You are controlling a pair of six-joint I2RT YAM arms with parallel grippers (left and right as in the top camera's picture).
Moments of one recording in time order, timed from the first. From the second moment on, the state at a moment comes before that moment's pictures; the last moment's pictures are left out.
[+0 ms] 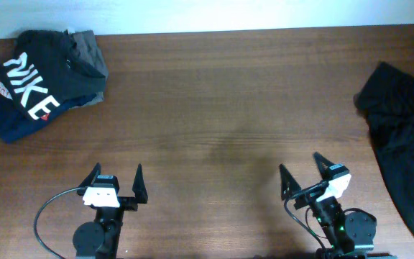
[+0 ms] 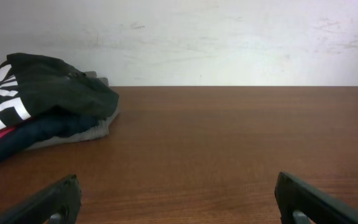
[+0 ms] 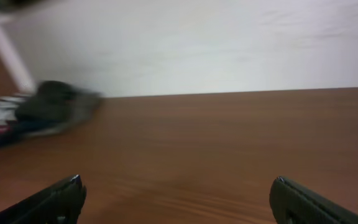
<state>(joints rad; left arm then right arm) -0.05 0.01 0.02 -0.08 0.03 -0.05 -0.03 0.01 0.01 -0.02 -0.43 0.21</state>
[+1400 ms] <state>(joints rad) -0.05 0.01 0.02 -0.08 0.03 -0.05 -0.33 1.72 1.49 -0.74 0.19 0.19</state>
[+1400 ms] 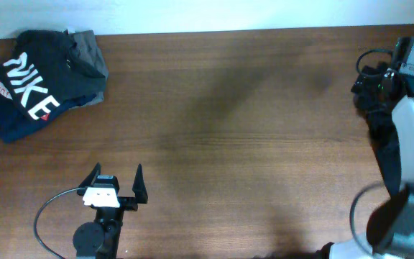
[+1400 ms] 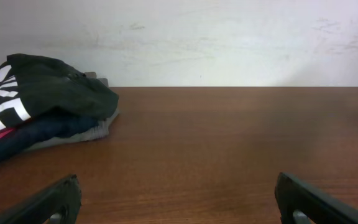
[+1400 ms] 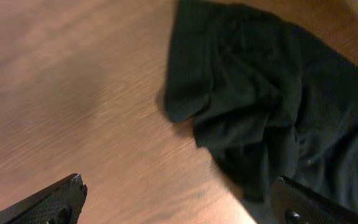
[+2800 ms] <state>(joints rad) -0.05 0.01 0.02 -0.08 0.03 -0.05 -0.47 2.13 1.51 -0.52 0.16 0.18</state>
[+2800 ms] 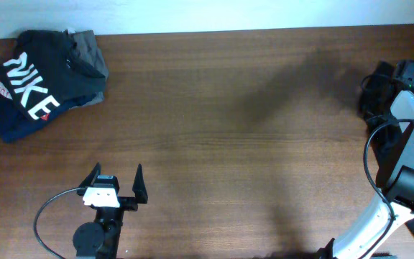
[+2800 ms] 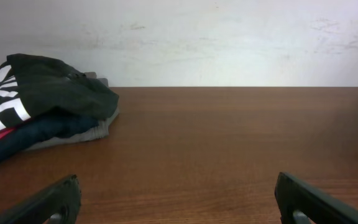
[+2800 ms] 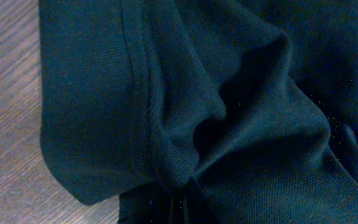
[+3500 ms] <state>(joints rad) -0.05 0.01 0.02 -0.08 0.03 -0.05 -0.18 1.87 1.52 -0.67 -0.42 0.19</state>
